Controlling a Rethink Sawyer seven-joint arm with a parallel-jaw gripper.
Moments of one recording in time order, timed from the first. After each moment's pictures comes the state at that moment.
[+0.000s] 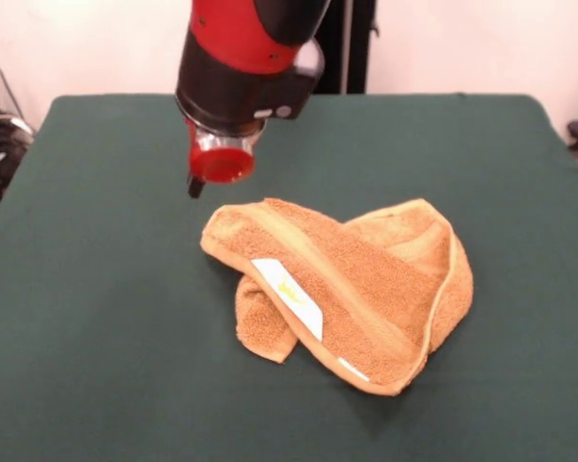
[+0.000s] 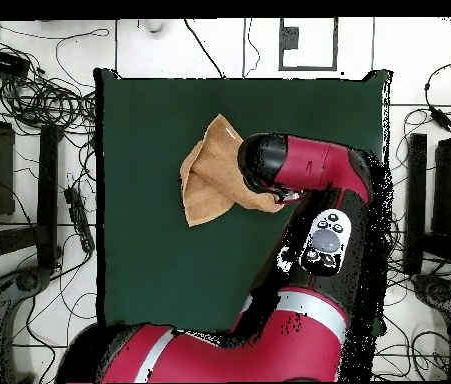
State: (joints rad) arm -0.04 -0.30 -0.42 1.13 0.00 0.92 2.90
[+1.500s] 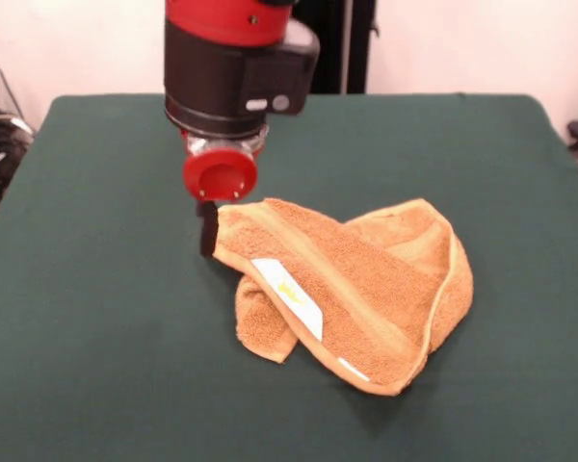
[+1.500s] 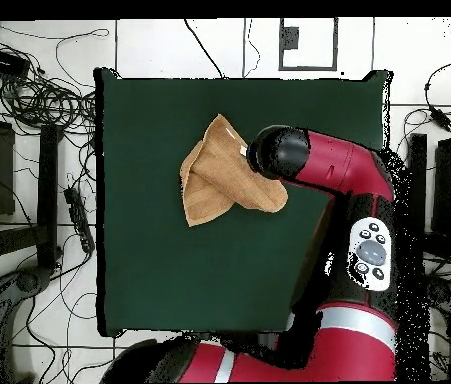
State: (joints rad) arm -0.16 -0.40 -0.21 1.20 0.01 0.70 2.90
